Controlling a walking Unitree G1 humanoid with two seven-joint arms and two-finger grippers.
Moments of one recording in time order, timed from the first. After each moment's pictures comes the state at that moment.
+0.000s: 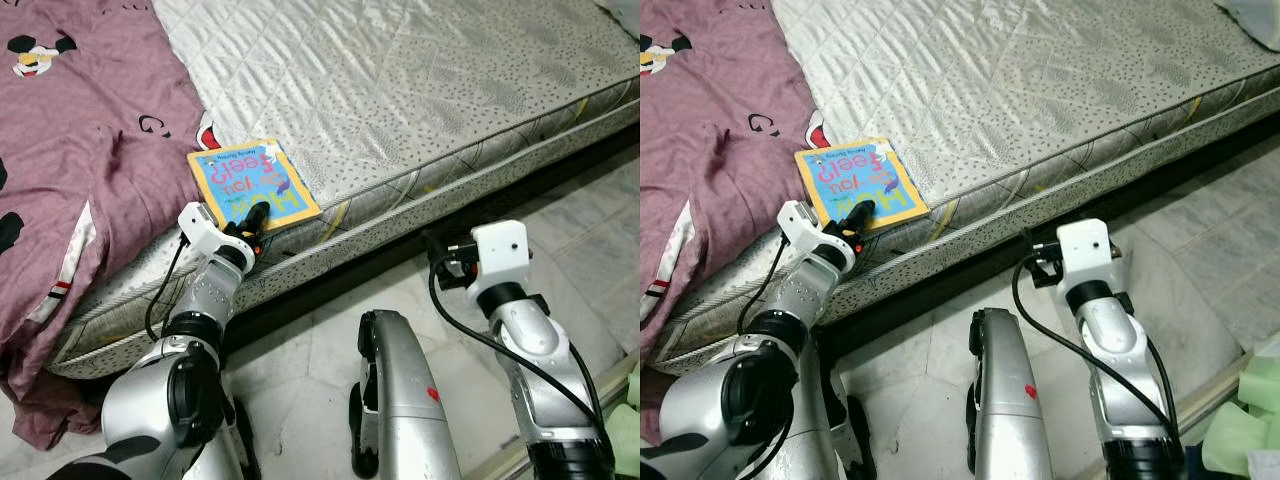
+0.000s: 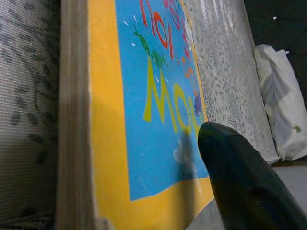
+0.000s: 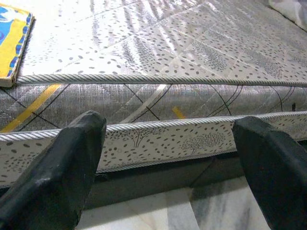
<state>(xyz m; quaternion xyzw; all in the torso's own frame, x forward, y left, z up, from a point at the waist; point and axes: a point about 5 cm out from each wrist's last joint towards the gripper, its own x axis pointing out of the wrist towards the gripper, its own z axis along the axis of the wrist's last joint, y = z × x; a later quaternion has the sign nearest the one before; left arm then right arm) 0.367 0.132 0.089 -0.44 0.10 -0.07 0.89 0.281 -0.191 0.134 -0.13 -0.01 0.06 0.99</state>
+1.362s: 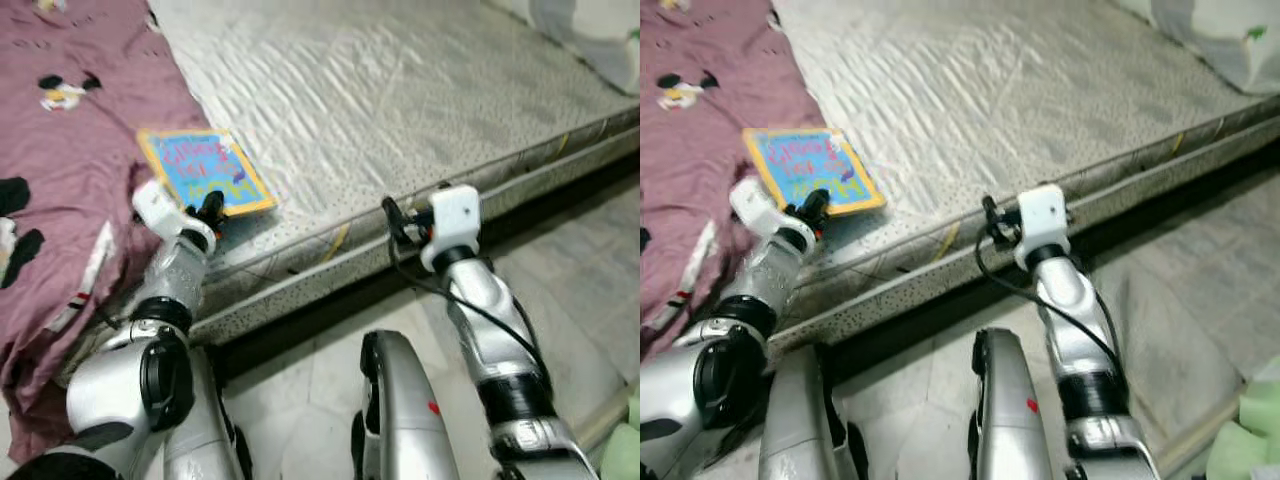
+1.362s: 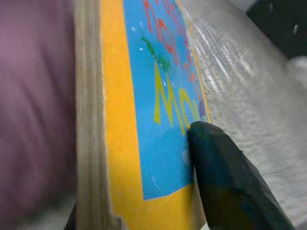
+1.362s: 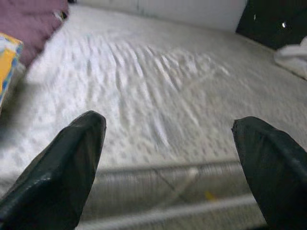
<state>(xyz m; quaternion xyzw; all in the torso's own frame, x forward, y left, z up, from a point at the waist) 0.380 0.185 0.115 -0.24 0.07 0.01 0.97 0.333 -0.145 0.141 -0.08 -0.06 0.10 0.99</state>
